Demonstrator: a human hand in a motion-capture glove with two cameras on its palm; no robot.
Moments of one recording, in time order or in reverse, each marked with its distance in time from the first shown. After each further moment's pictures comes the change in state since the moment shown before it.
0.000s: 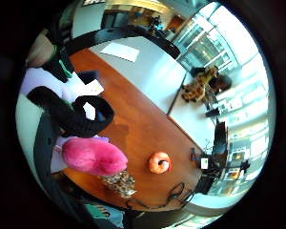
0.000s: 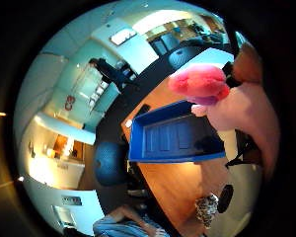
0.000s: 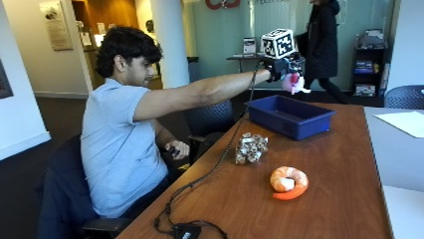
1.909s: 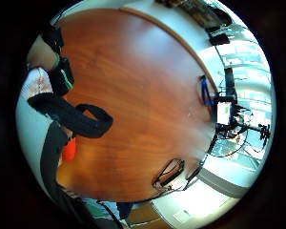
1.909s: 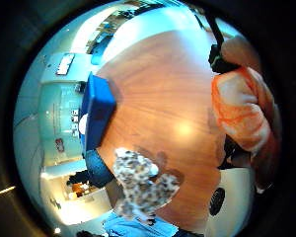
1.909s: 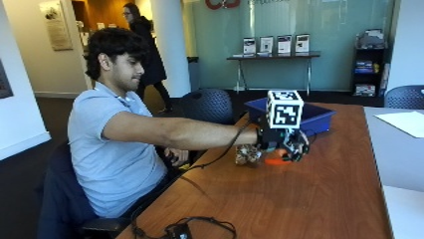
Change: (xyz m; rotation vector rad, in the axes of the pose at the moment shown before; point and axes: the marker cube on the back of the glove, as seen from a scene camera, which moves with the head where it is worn) arm 0.258 0.227 0.097 -0.295 -0.029 0.502
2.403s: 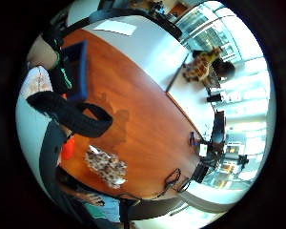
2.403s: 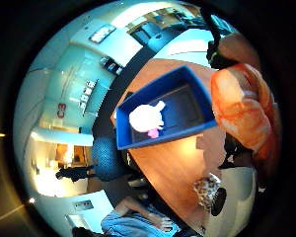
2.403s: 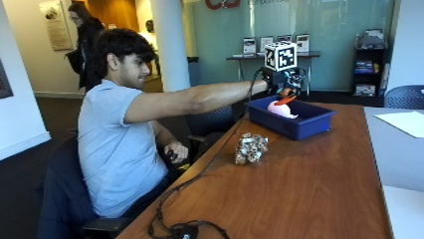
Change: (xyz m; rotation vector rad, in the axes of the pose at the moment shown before) arm -0.265 -0.030 -0.095 0.144 0.048 -0.401
